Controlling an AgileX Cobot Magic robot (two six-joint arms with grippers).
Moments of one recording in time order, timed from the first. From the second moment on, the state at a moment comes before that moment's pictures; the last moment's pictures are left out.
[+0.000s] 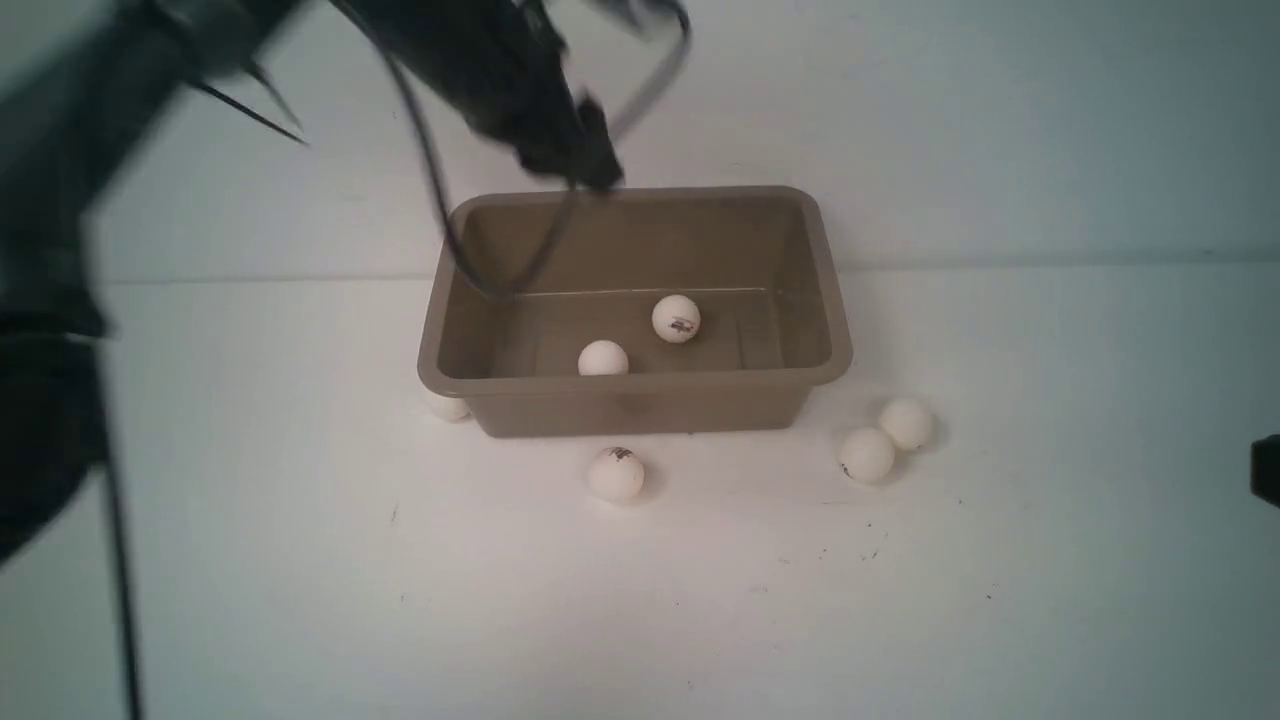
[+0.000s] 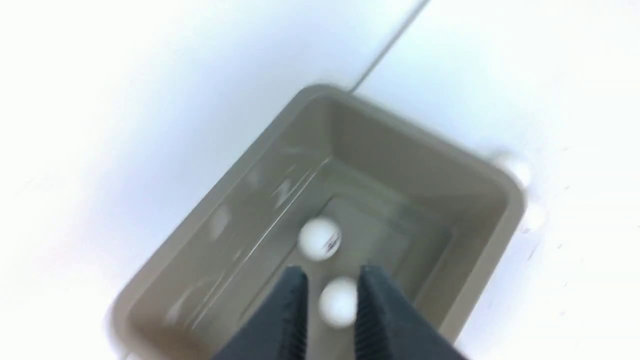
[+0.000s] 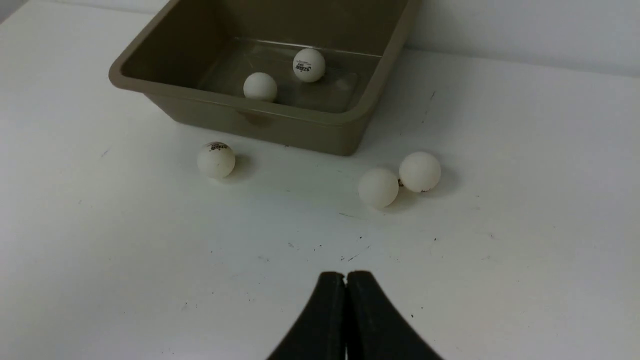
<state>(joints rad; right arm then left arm) -0.04 0.68 -0.72 0.62 0.92 -0.57 -0.07 1.95 -2.19 -0.64 1.23 0.83</state>
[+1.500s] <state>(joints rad) -0.04 0.68 -0.72 0.62 0.98 -0.57 0.42 2.14 -0.94 -1.70 1.13 2.85</state>
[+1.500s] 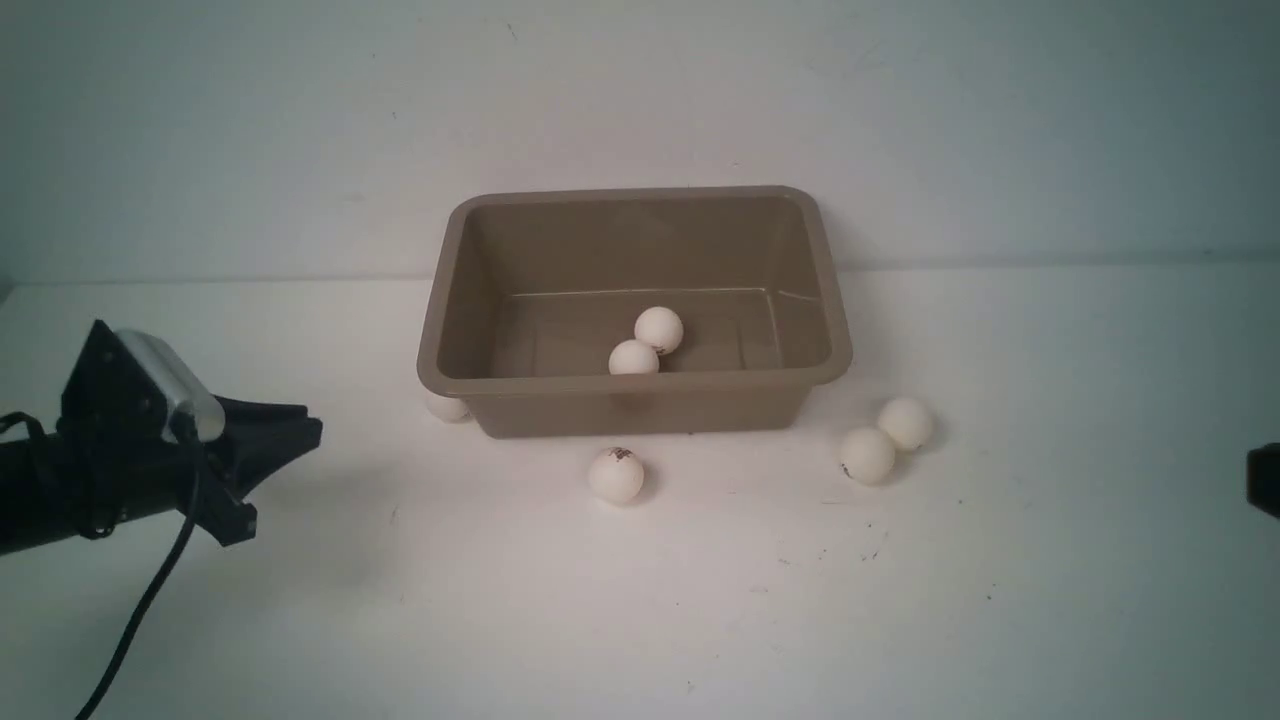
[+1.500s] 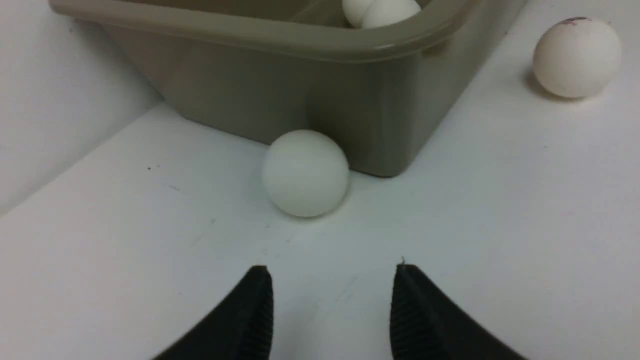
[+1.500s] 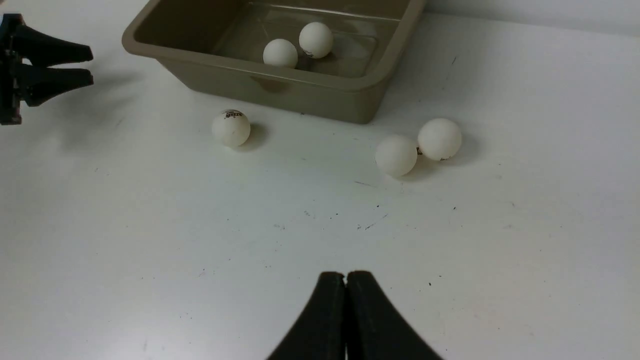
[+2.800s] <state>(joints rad) -0.04 0.68 -0.72 0.62 0.95 -0.57 0.24 2.33 -1.25 -1.67 1.07 2.43</state>
